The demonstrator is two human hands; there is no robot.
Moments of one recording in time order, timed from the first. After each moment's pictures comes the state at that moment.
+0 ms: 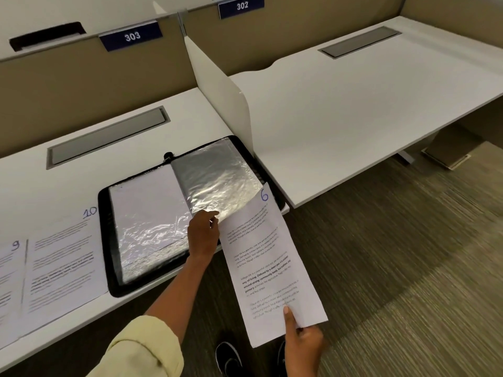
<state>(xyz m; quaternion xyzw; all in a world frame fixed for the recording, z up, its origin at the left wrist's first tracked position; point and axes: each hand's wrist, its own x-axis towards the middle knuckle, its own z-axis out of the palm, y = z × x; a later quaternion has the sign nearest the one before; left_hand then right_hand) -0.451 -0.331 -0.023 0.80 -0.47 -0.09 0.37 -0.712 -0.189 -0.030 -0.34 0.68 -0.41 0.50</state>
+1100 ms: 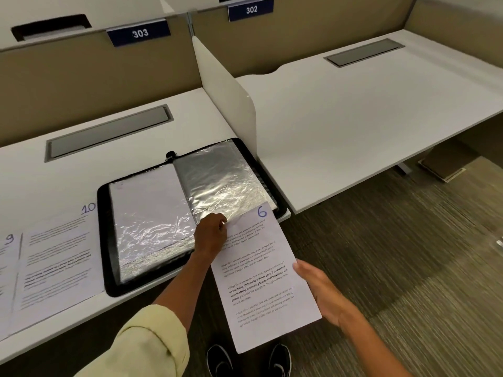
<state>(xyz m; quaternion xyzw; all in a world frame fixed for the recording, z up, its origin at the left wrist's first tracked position) -0.449 -0.347 -0.030 0.82 -0.51 -0.12 0.23 -0.757 -0.320 0.022 -0.36 0.43 -0.16 0.81</state>
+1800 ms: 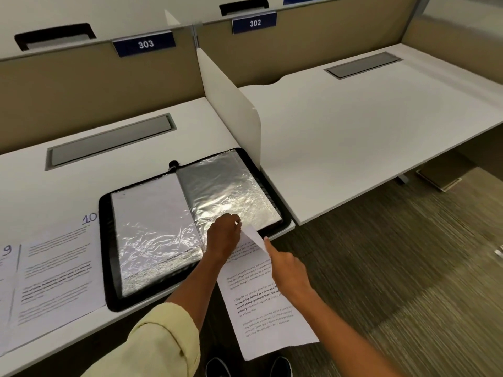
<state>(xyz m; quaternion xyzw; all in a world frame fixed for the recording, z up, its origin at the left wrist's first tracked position) -0.459 -0.373 -0.013 0.79 -0.56 -0.10 0.24 -0.658 -0.355 0.019 -0.83 0.48 0.04 0.26</state>
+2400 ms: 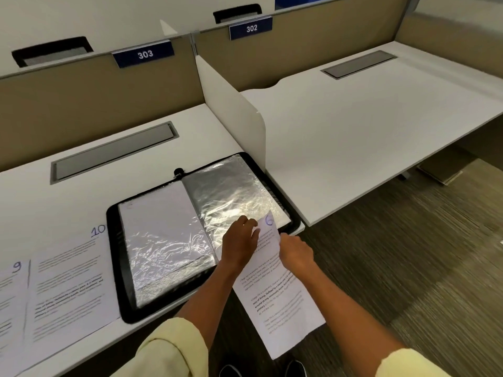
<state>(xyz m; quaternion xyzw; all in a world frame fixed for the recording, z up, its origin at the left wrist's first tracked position) -0.465 -0.367 -0.010 0.74 -0.62 -0.08 0.25 -0.621 -0.403 0.007 -0.76 0.58 0.11 0.26</state>
